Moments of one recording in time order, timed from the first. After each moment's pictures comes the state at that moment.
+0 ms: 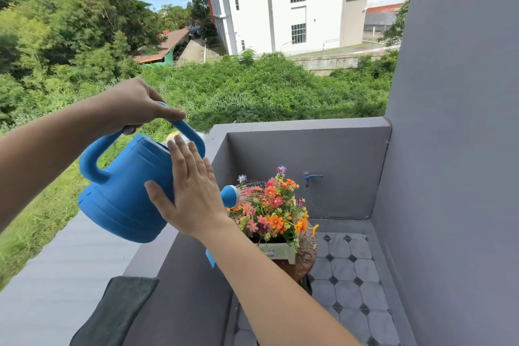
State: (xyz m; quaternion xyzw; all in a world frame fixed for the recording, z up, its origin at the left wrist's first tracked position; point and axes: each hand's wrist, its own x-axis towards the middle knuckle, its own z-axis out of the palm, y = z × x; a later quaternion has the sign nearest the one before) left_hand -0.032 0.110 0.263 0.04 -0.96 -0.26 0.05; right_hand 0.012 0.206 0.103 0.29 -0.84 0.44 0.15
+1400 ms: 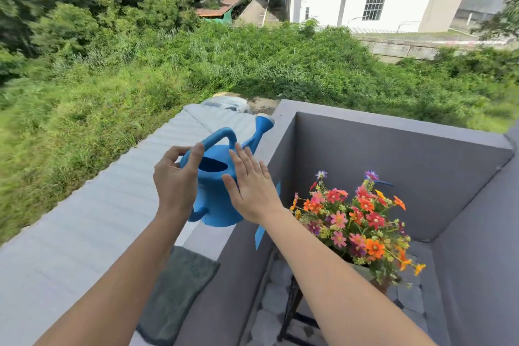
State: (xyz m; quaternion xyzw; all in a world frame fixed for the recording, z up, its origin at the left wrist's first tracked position) left_hand -0.015 0.021 0.050 0.19 -0.71 -0.58 0.36; right_hand -0.071 0.148 0.005 0.33 -0.89 0.31 0.03
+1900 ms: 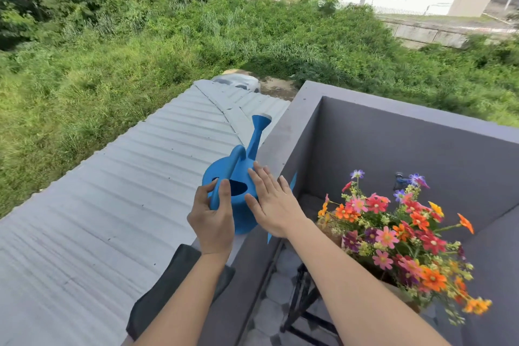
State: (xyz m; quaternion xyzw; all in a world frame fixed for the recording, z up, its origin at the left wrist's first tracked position) left_hand -0.038 0.018 -0.064 0.32 -0.63 -0.58 0.41; right_hand -0.118 0.118 -0.078 0.37 -0.91 0.18 -0.09
